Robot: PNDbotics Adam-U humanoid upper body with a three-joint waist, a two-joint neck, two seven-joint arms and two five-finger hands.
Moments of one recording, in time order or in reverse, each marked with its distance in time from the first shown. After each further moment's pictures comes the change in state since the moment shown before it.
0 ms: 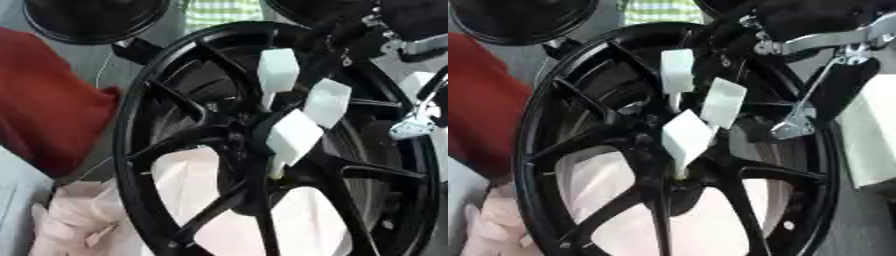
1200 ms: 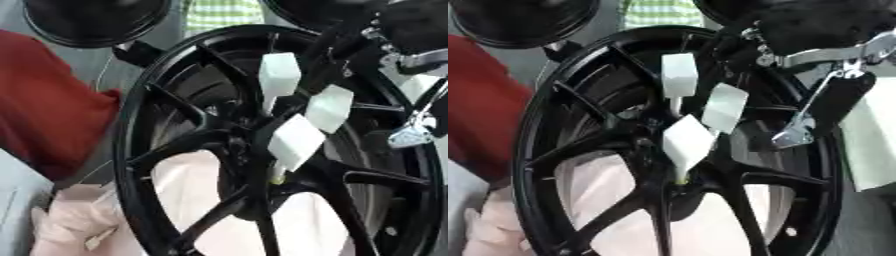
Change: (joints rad) left arm 0.000 -0.001 -0.006 0.000 -0.014 0.008 -0.010; right arm 0.039 -0.004 -0.007 0.000 0.057 -0.004 -0.089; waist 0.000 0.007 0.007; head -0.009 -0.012
